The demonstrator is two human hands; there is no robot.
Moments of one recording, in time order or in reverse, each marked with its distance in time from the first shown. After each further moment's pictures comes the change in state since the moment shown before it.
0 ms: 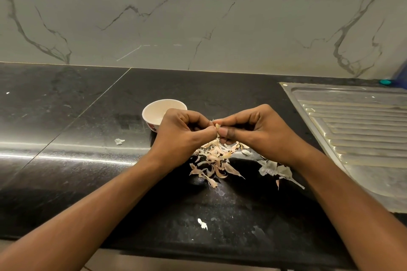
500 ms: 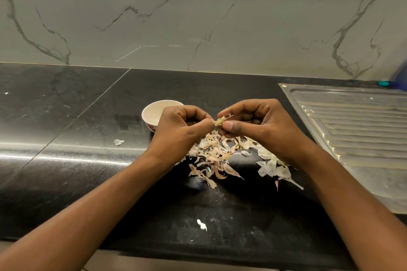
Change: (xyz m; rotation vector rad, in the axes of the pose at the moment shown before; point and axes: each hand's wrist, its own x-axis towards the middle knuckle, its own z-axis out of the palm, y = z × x) left_hand 0.003 0.007 0.000 -0.125 0.050 -0.077; right_hand -0.004 -0.012 -0.007 0.146 0.042 -0.001
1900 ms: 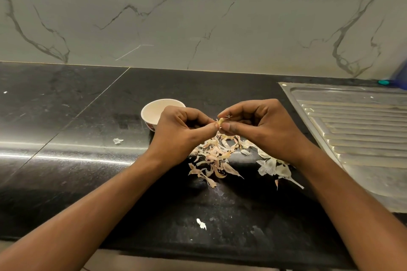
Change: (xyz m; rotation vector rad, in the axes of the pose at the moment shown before) left_hand -0.002 -0.003 0.000 0.126 -0.014 0.128; right_hand 0.002 0.007 0.000 -0.214 0.043 -0.123
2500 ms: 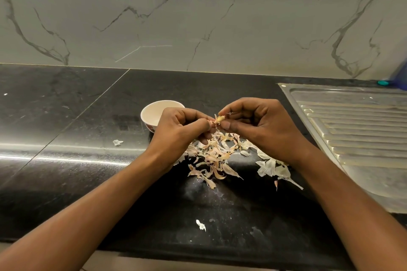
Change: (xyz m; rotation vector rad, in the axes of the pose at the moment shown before) left_hand 0.003 0.001 -0.002 -0.215 -0.027 -0.146; right_hand 0.002 0.001 0.001 -0.042 0.016 -0.056
